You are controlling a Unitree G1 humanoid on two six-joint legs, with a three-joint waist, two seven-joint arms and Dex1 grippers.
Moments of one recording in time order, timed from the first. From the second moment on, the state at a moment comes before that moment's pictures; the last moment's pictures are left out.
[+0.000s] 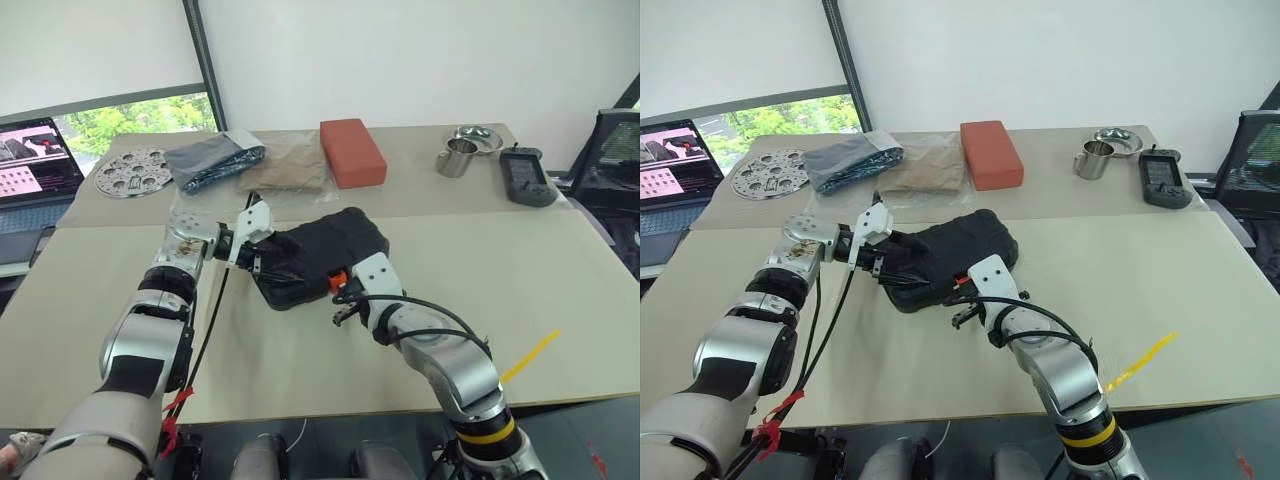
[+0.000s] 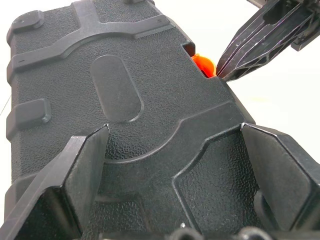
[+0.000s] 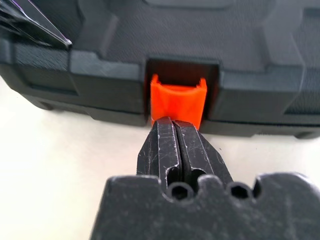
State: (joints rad) left arm -1.02 0.43 -0.12 1.11 0.00 -0.21 -1.50; right arm -0.30 -0.20 0.30 -0.45 0.13 1.02 0.17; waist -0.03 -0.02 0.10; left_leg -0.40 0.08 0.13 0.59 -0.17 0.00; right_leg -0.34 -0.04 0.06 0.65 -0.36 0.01
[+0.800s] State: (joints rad) left arm -0.64 0.49 0.08 0.60 -0.20 -0.02 -1.29; right arm -0.11 -0.52 0.02 -0.40 0.27 0.61 0.59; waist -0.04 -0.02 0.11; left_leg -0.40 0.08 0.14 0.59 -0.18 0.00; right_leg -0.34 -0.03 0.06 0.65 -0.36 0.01
